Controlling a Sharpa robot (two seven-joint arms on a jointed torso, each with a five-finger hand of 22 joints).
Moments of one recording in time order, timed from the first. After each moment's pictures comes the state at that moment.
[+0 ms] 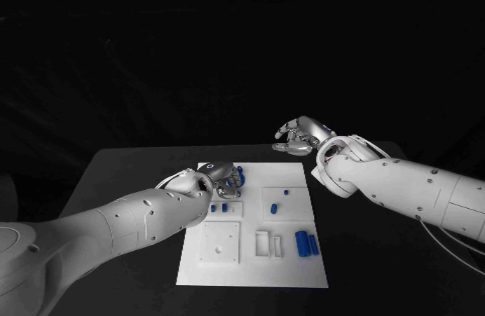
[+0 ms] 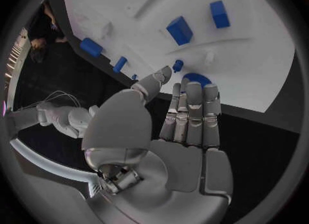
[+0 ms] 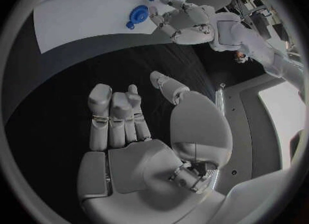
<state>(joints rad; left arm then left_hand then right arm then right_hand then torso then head) 1.24 -0.31 -0.24 0.89 -1.29 -0.35 -0.03 1.16 -0.17 0.57 -0.27 0.12 0.94 0.14 0.15 0.63 1.12 0.09 0.11 0.24 1.08 -0.01 1.27 0.52 0.05 0.88 -0.11 0.92 1.31 1.27 -0.69 0.00 1.28 -1.22 -0.50 -0.15 1.00 -0.25 0.66 -0.11 0.19 0.88 0.12 0.26 0.45 1.08 0.03 1.11 1.16 1.29 -0.08 1.23 0.97 0.17 1.26 -0.09 1.04 1.31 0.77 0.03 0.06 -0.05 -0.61</state>
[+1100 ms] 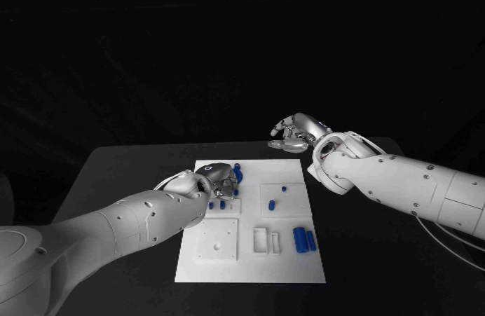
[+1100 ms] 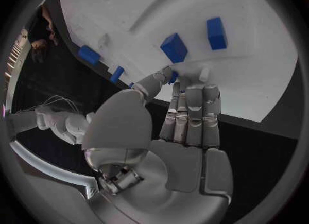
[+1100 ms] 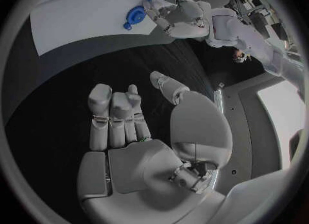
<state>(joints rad) 1.21 -0.28 -0.24 0.84 -1.30 -0.33 -0.02 1.17 -0.13 0.57 -0.27 0.12 0.93 0.15 0.16 0.60 1.17 0.09 0.11 0.25 1.10 -0.03 1.32 0.53 0.05 0.90 -0.12 0.95 1.31 1.27 -0.69 0.00 1.30 -1.22 -0.50 -0.15 1.00 -0.25 0.66 -0.11 0.19 0.89 0.13 0.26 0.45 1.08 0.03 1.11 1.15 1.29 -0.08 1.23 0.97 0.17 1.26 -0.09 1.04 1.31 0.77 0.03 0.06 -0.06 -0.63</state>
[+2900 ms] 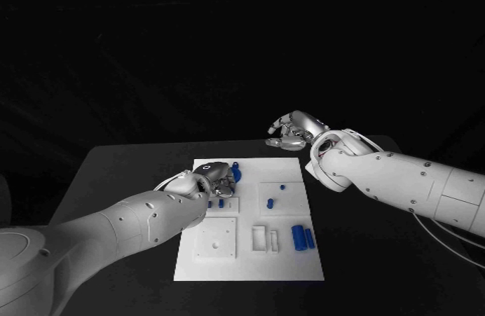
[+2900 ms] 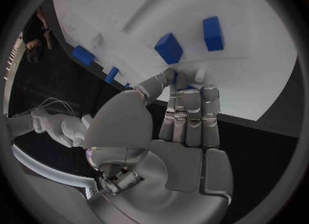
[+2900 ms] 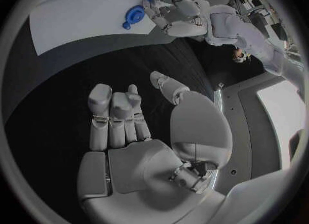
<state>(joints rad) 1.20 -0.27 -0.23 0.82 -1.32 -0.36 -0.06 1.16 -0.08 0.63 -0.24 0.08 1.05 0.10 0.24 0.59 1.31 0.04 0.12 0.26 1.17 -0.07 1.36 0.50 0.06 0.95 -0.14 0.98 1.31 1.27 -0.69 0.00 1.30 -1.22 -0.50 -0.15 1.00 -0.25 0.66 -0.11 0.19 0.89 0.12 0.26 0.45 1.08 0.03 1.11 1.15 1.29 -0.08 1.23 0.97 0.17 1.27 -0.09 1.04 1.31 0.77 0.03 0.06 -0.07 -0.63</state>
